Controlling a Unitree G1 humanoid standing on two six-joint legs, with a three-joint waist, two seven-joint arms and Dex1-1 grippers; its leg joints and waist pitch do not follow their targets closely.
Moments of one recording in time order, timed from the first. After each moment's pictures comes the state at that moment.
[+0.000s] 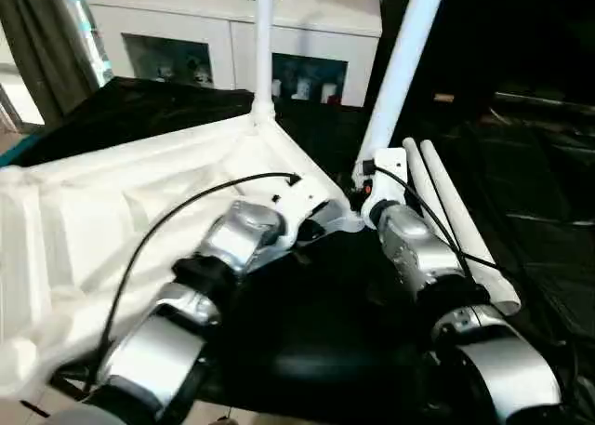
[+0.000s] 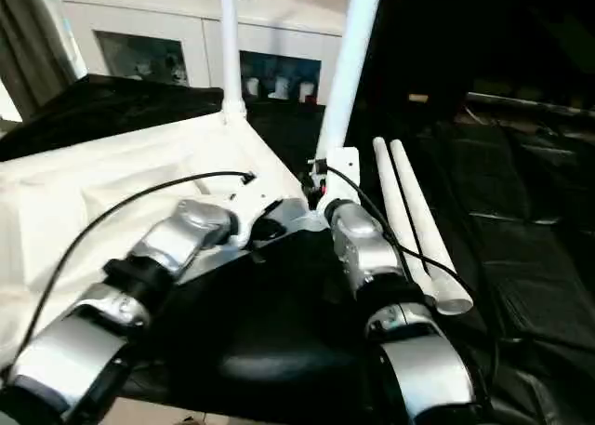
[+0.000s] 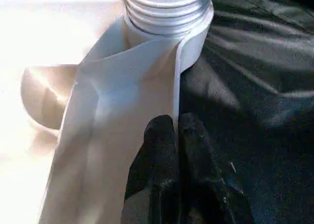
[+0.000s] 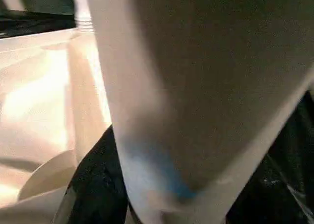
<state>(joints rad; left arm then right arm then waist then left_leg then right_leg) -0.85 0.07 -0.30 0.85 0.11 0.41 -0.65 -0.76 -0.04 0.00 0.96 0.18 0.03 0.06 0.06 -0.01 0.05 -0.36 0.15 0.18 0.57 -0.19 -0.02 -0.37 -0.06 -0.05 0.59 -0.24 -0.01</state>
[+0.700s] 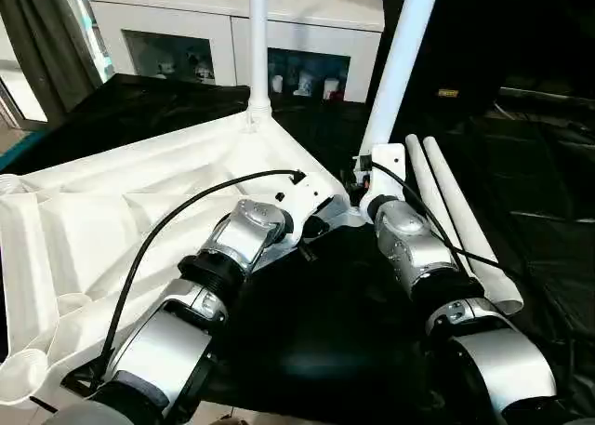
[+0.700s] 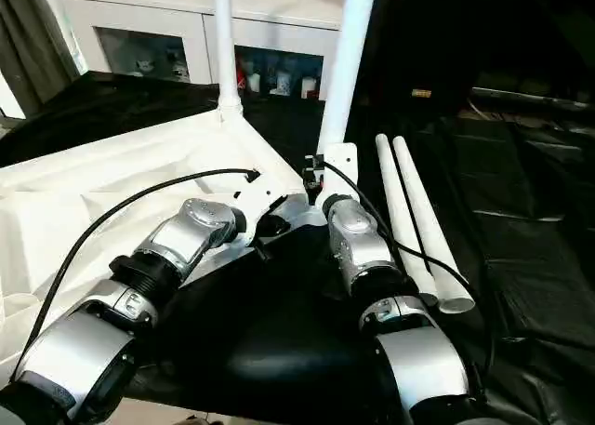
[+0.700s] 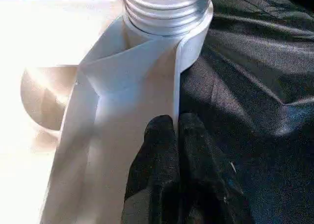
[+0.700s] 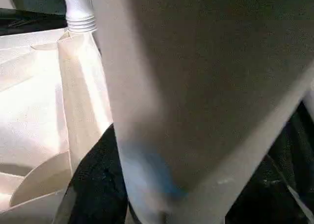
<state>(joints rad) -0.86 0.07 -0.29 0.88 0.11 0.39 -0.63 -0.79 -0.02 -0.01 1.00 0.12 -0.01 0.05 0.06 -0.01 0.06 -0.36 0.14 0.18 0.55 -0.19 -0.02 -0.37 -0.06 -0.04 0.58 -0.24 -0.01</state>
